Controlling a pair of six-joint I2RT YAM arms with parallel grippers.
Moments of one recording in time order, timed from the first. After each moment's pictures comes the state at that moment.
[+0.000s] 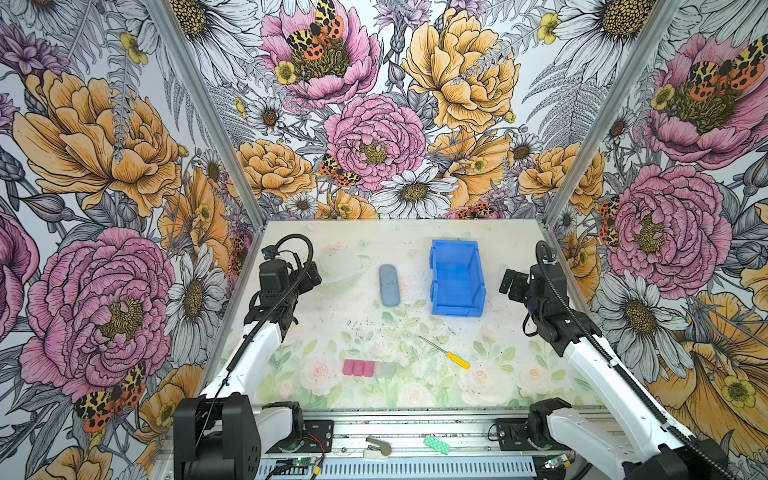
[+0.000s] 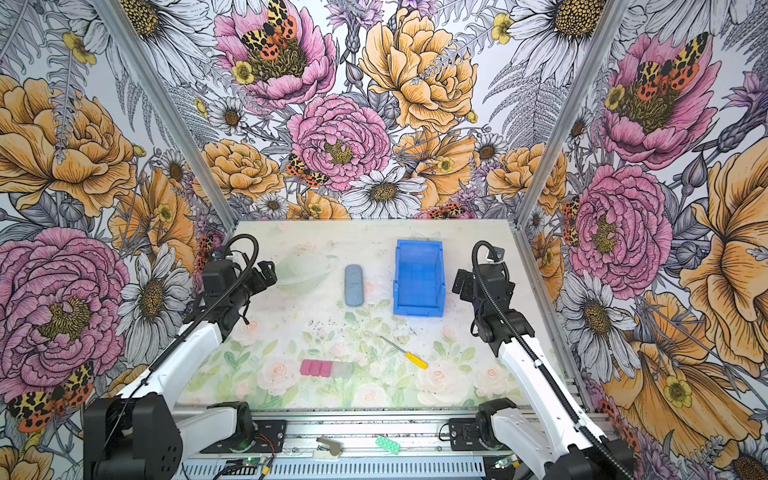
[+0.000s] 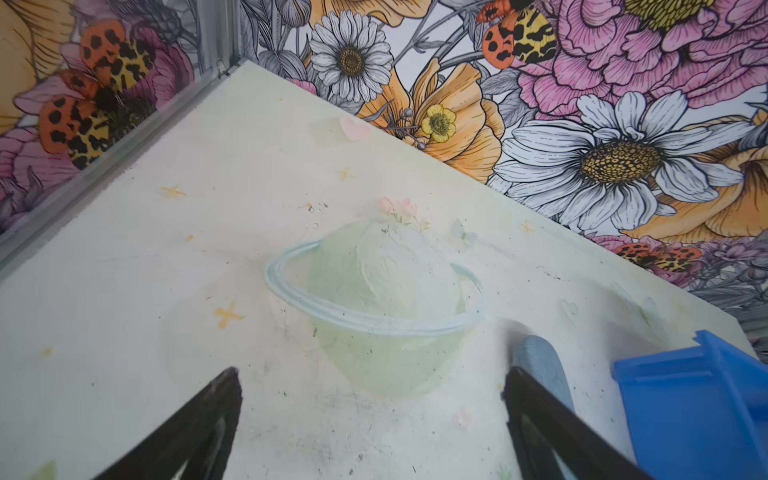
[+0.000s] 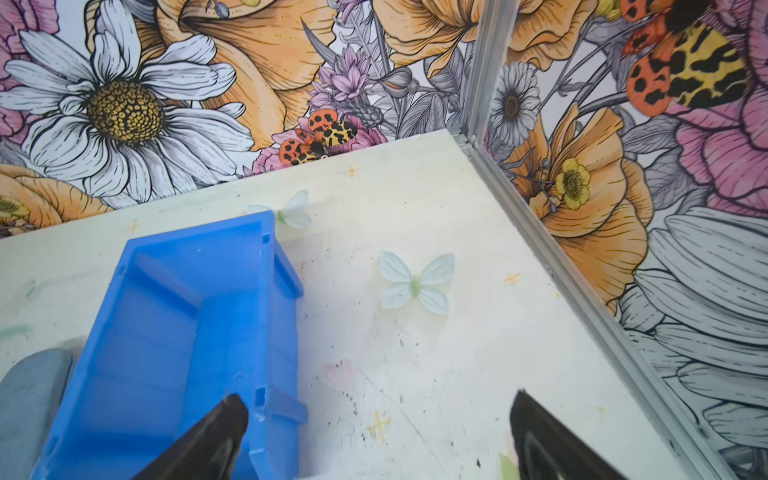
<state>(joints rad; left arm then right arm) 0.02 1.15 0.71 -0.06 0.02 -0.44 0.22 0.96 0.78 -0.41 0.34 0.31</state>
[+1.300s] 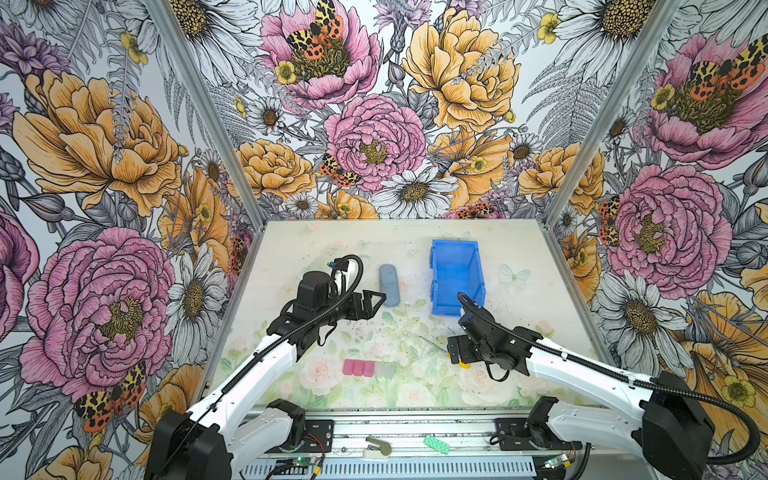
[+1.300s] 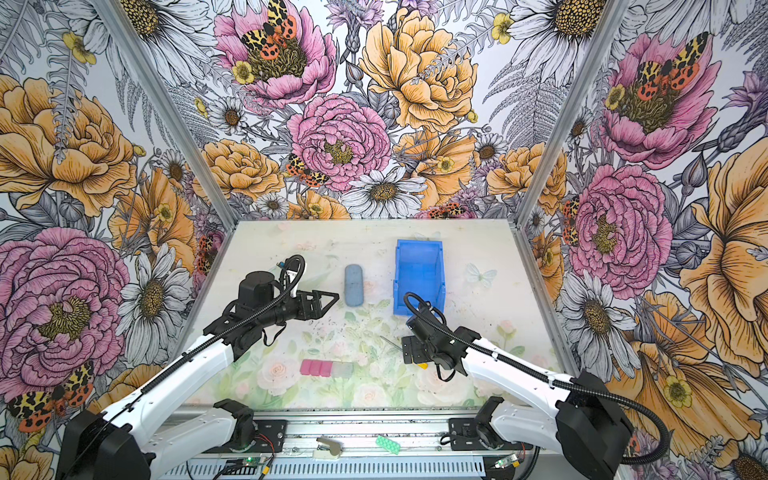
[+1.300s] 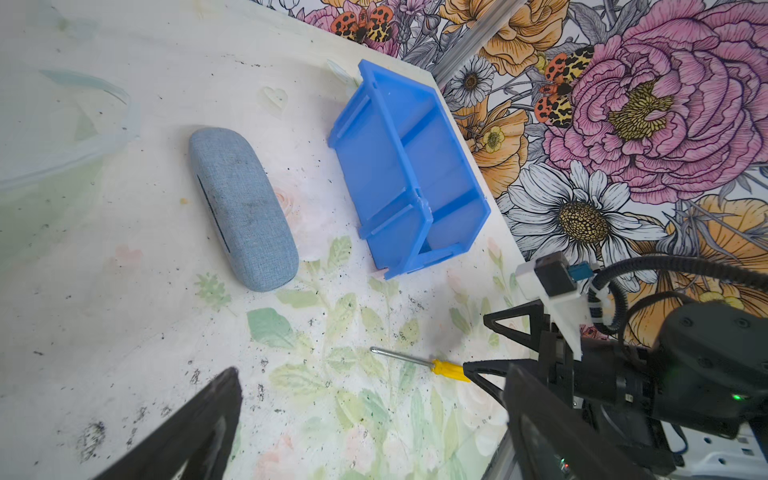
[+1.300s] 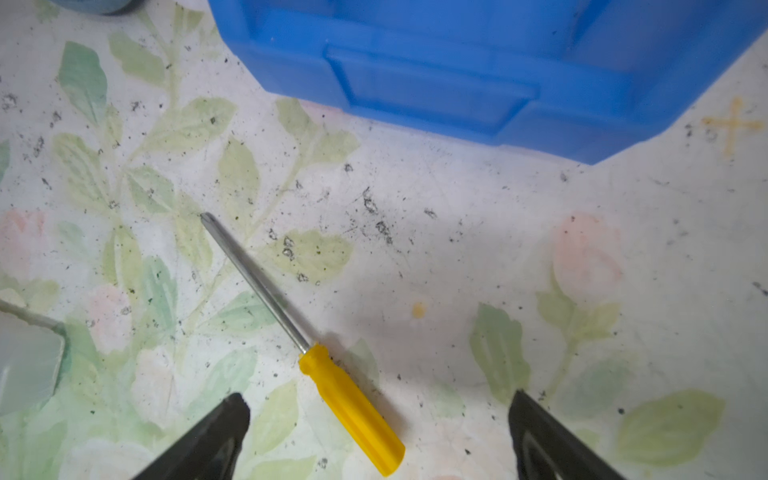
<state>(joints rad) -0.38 1.04 0.68 -0.14 0.45 -0.47 0.76 1.14 0.62 -0.61 0.13 0.55</state>
